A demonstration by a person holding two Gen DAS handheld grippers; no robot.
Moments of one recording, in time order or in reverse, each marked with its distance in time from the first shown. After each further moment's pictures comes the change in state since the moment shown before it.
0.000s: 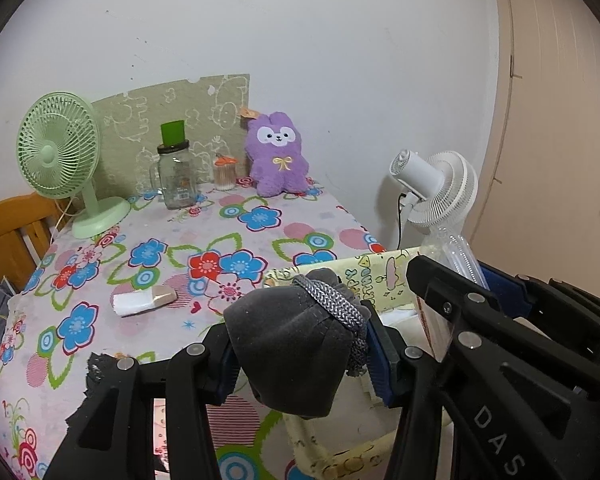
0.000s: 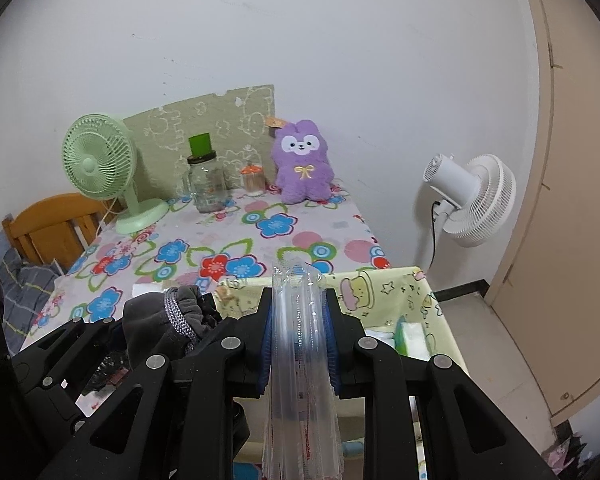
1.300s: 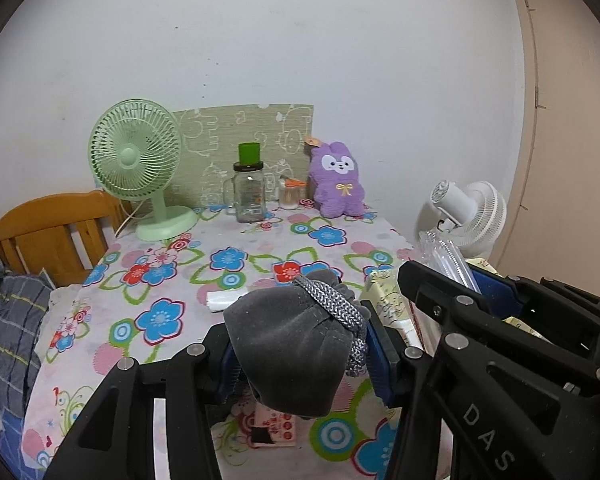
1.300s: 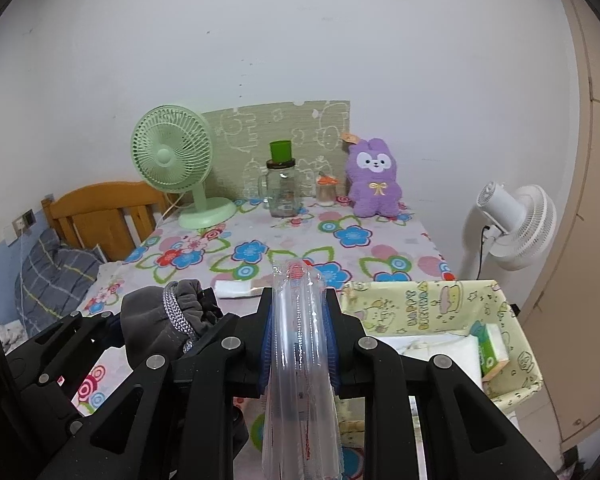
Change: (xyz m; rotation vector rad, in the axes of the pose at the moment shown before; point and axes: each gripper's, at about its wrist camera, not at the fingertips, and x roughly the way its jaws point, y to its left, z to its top) left arm -0.075 0.080 -0.017 -0.054 -0.095 0.100; right arm -0.041 0.093 -0.004 -0.094 -0.046 0.127
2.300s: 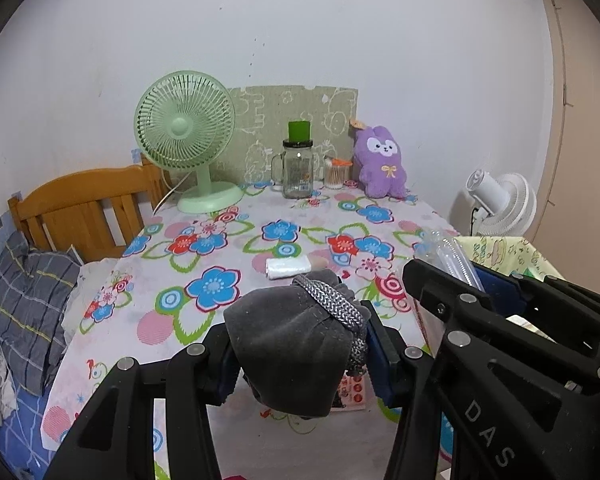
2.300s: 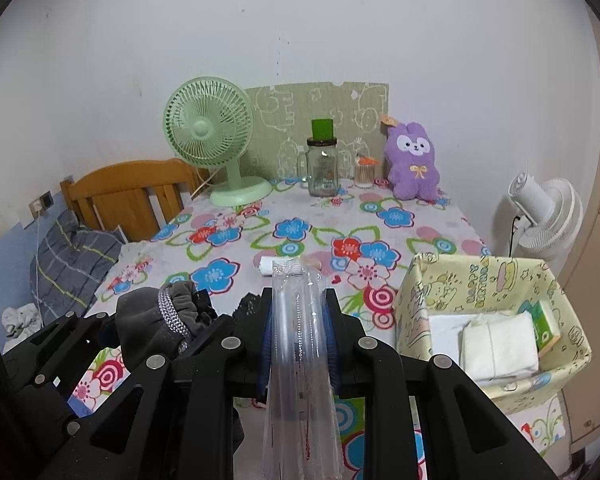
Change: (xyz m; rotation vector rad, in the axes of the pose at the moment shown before) left arm -0.015 0.053 -0.028 -0.036 0.037 0.099; right arm 0.015 0.056 -0.021 -0.031 0.046 0.077
